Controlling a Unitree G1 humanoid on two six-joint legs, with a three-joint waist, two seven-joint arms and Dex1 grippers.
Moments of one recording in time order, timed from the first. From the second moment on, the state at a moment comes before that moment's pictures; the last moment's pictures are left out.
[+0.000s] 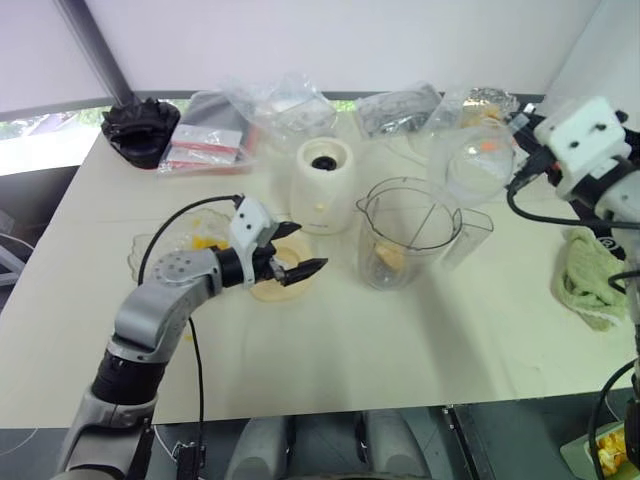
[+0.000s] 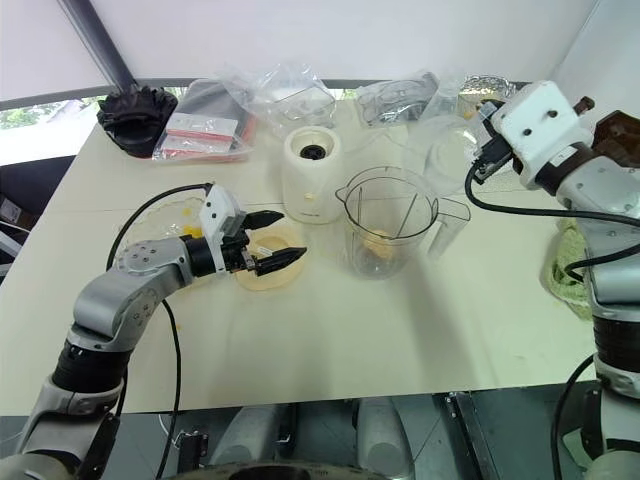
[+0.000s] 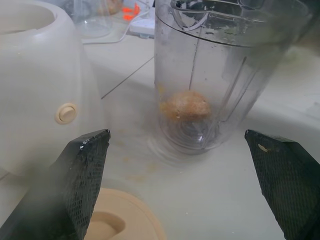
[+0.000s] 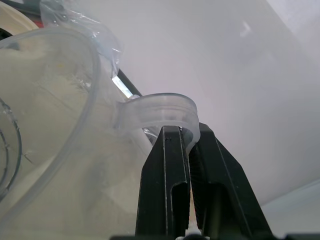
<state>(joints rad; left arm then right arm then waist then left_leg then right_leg) -0.40 0.49 -0.09 -0.29 -0.44 0.63 -0.74 -0.52 -0.93 -0.16 -0.19 0.10 0.28 0.54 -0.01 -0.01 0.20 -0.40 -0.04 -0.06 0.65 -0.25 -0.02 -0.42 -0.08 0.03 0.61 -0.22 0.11</state>
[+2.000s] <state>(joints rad) -0.39 0.47 -0.09 -0.28 -0.42 0.60 -0.72 -0.60 -0.94 -0.10 -0.03 -0.15 -0.04 0.63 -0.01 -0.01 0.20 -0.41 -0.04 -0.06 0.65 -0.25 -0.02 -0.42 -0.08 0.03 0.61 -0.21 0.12</state>
